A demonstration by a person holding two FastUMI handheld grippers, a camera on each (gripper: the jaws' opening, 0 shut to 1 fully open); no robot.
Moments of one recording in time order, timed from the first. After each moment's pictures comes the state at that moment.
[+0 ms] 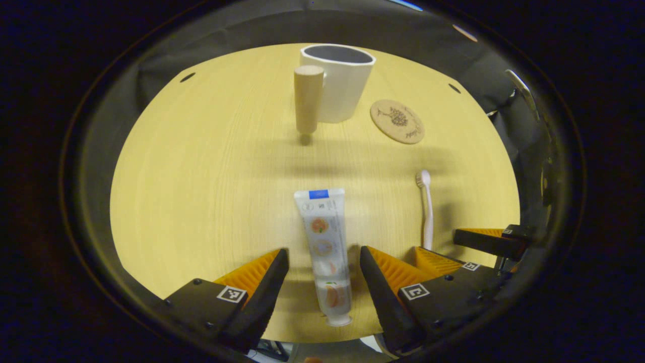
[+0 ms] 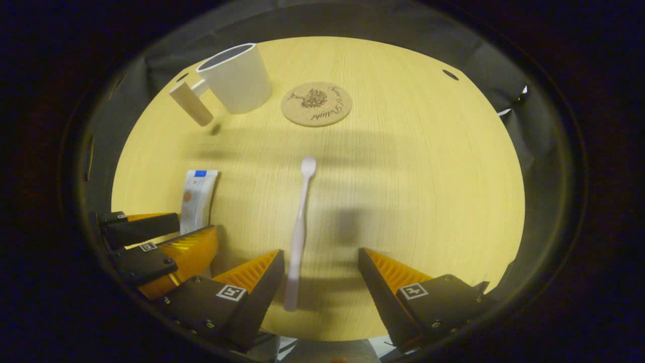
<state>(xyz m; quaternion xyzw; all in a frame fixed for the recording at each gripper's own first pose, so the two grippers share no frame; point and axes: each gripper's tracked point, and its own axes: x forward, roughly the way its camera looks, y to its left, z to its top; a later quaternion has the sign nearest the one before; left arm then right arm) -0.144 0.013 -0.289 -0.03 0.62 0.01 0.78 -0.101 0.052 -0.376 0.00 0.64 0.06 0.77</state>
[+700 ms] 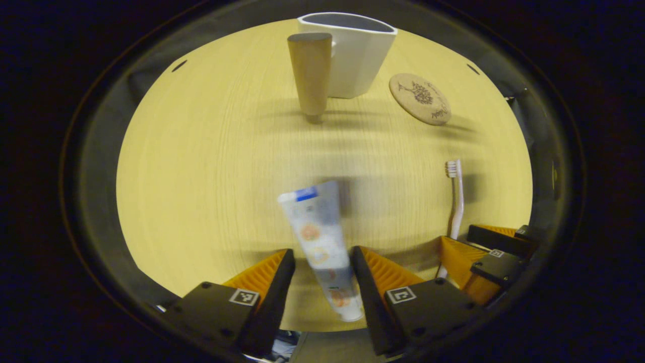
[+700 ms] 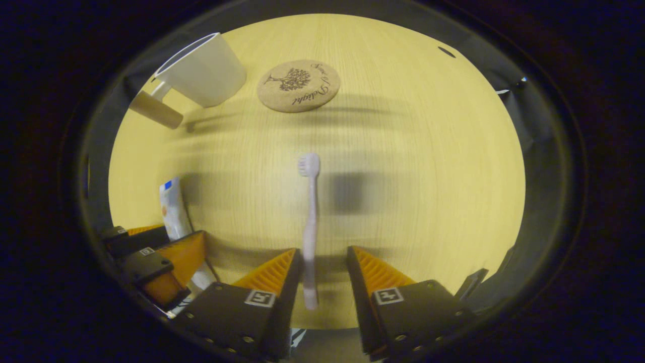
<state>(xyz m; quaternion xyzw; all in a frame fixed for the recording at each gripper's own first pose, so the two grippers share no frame) -0.140 0.023 -0.300 -0.01 0.69 0.03 0.72 -0.098 0.048 -0.377 0.02 0.71 0.02 0.70</state>
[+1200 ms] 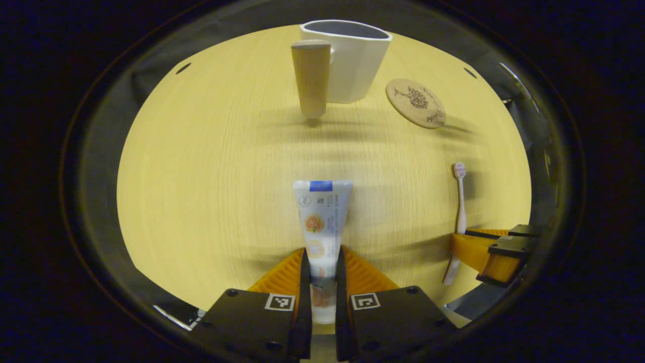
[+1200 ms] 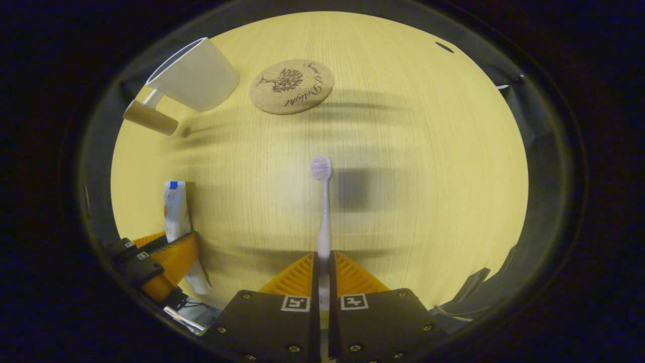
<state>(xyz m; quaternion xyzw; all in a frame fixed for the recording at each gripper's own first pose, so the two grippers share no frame) -0.141 0.022 -0.296 -0.01 0.67 0.02 0.74 -0.095 0.045 -0.378 0.03 0.72 0.03 0.69</state>
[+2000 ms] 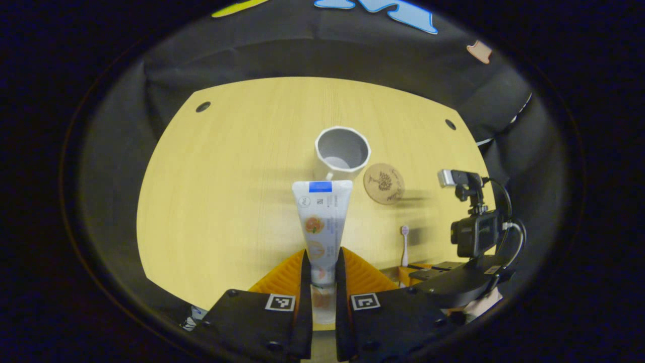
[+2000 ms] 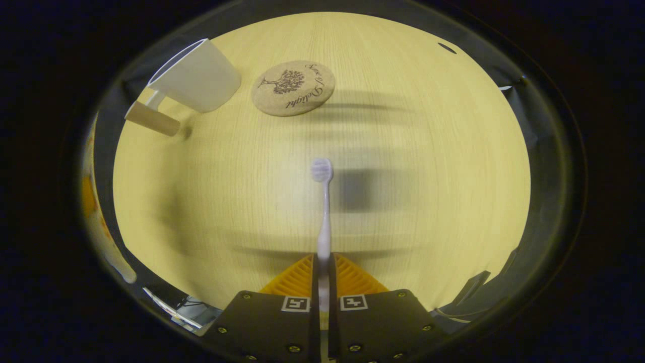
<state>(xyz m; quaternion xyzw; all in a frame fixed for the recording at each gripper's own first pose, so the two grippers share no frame) -0.044 0.018 -0.145 -0.04 0.57 0.01 0.82 -0.092 0.044 -0.379 0.03 0.72 0.04 0.70</state>
